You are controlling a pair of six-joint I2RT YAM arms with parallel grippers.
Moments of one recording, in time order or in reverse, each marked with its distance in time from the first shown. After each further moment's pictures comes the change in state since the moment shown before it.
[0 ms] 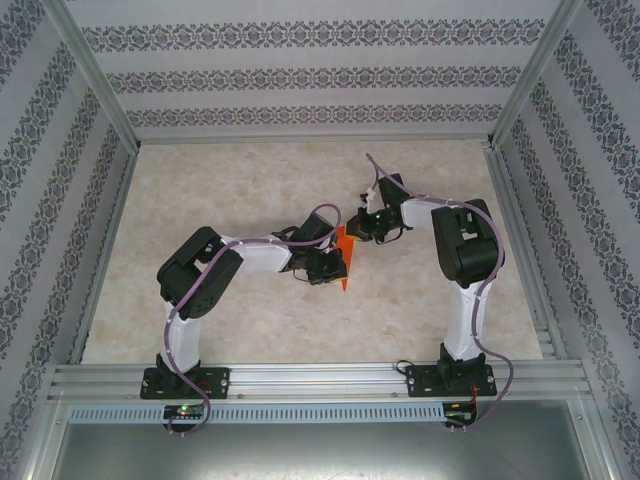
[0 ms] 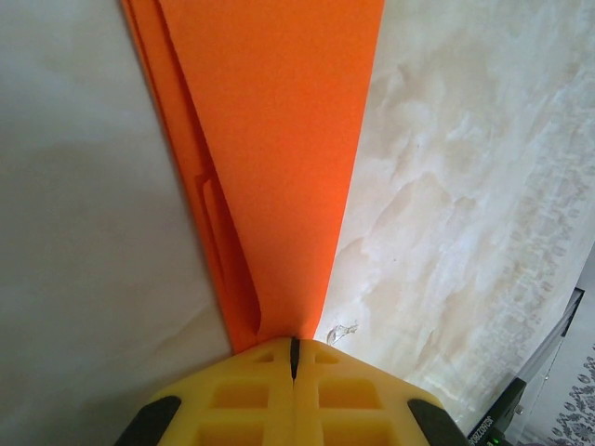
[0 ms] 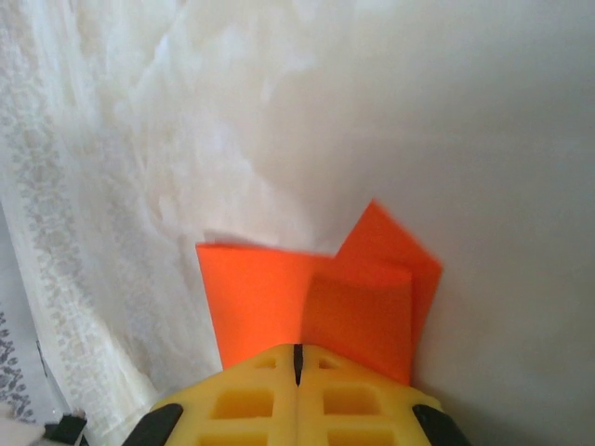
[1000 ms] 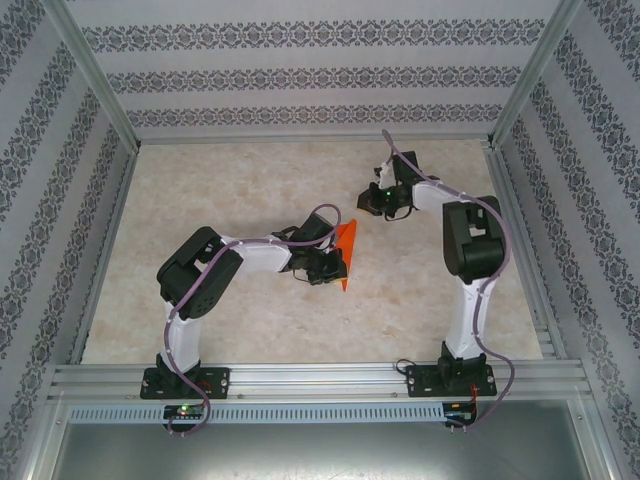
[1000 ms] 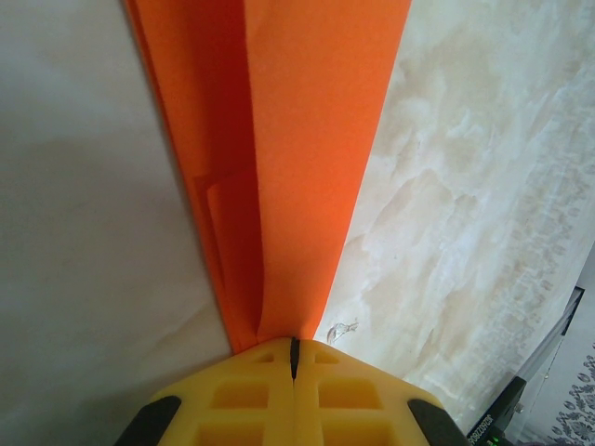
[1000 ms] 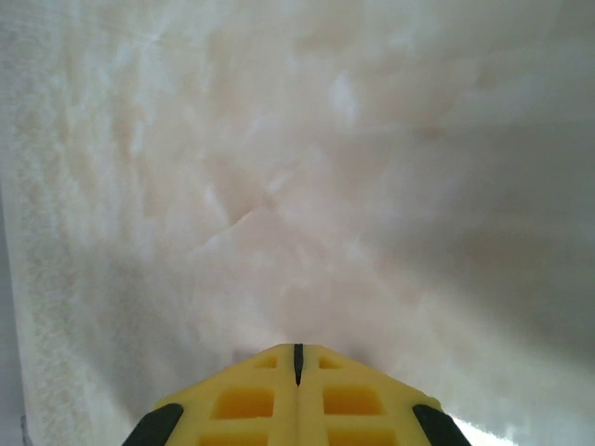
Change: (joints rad) left arm 0.000 0.000 0.000 0.000 0.001 0.000; right arm -0.070 -0.035 0.129 -0.051 0.063 -0.019
